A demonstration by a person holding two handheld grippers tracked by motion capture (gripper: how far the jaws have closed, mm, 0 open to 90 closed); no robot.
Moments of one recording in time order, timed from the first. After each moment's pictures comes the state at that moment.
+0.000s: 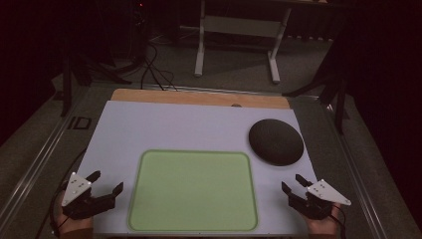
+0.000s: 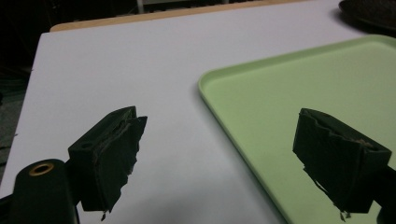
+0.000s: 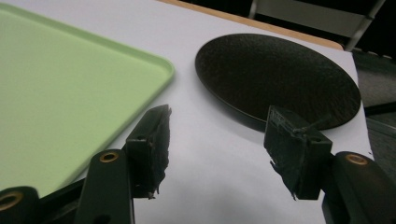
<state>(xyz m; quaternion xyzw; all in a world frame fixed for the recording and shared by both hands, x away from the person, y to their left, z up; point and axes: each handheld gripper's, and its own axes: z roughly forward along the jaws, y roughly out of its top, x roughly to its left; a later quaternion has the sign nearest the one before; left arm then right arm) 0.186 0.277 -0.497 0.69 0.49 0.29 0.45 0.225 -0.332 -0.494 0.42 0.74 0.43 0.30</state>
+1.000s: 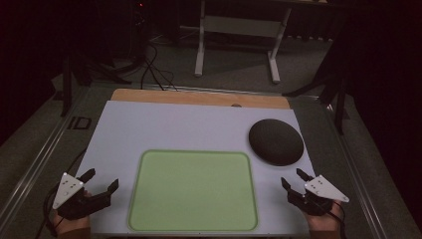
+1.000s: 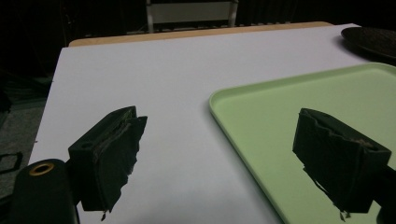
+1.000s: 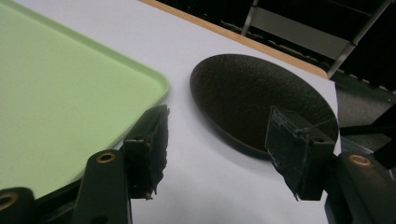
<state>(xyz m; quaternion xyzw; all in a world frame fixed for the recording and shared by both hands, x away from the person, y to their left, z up) 0.183 0.283 -0.494 0.67 0.49 0.31 0.47 0.229 -0.323 -0.474 0.38 0.76 0.41 0.34</state>
